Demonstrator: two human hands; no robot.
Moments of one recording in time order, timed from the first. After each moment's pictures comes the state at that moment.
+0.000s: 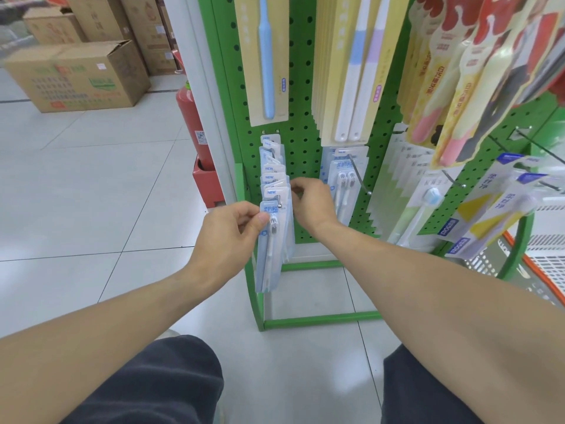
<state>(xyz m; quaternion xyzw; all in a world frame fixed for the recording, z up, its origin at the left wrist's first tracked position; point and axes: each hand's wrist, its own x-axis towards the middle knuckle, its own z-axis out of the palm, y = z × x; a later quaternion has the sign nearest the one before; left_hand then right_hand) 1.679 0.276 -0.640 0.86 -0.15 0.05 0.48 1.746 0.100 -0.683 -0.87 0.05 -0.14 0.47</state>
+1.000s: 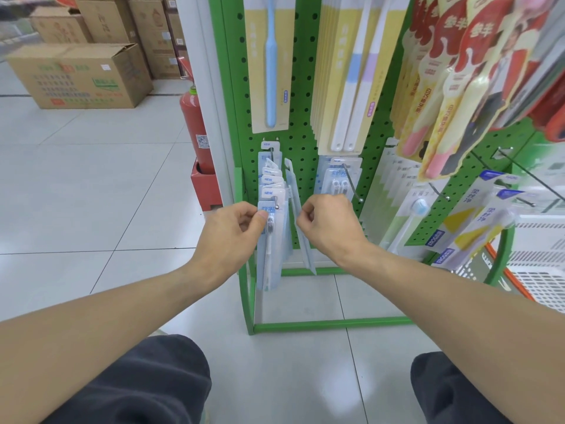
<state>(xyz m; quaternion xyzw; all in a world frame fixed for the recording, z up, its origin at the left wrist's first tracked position) 1.675 0.269 -0.640 0.86 -0.11 0.06 0.49 1.683 0.079 -0.651 -0.96 0.01 -0.14 0.24</state>
